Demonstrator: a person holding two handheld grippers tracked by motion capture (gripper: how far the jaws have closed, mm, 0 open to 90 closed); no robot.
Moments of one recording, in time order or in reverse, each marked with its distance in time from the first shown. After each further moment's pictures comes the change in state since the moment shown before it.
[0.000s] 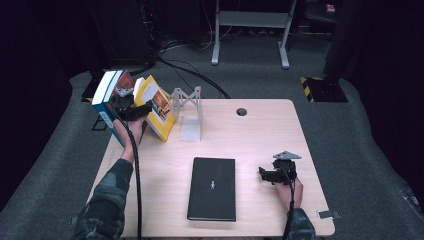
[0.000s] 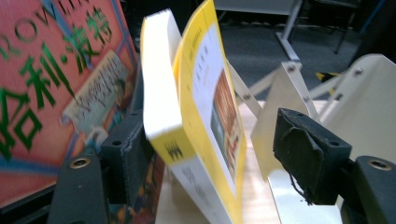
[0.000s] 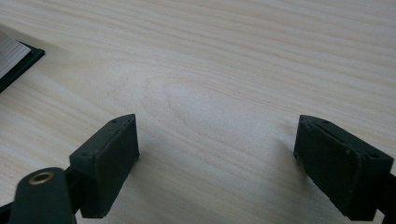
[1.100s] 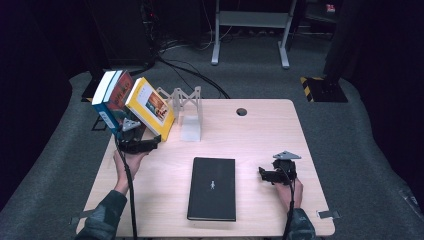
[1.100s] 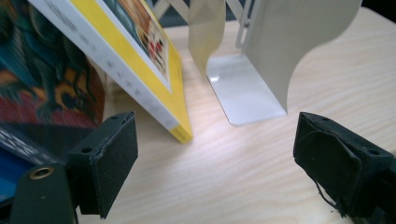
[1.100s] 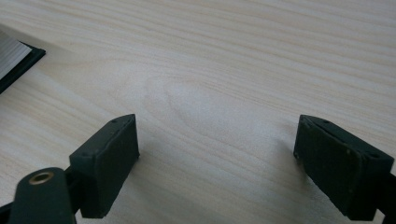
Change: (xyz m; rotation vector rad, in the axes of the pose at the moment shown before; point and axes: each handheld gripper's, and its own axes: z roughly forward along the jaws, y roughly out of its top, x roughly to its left) left arm -0.013 -0.082 -0.041 0.126 -0.222 0.120; right arm 0.000 0.000 0.000 0.002 0.000 0.001
